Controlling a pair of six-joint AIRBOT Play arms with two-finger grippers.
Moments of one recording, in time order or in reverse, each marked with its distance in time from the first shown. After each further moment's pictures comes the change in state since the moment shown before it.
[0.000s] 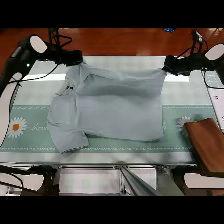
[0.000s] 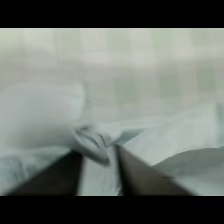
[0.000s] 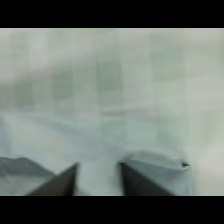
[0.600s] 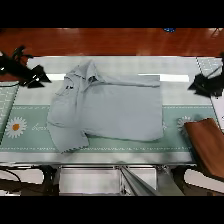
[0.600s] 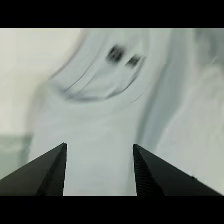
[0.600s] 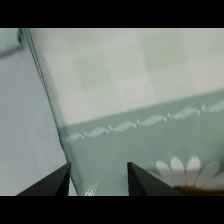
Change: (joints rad) left arm 0.472 0.060 -0.138 -0.022 -0.544 0.032; right arm -0.316 0.224 -0.271 -0.166 0.323 -0.066
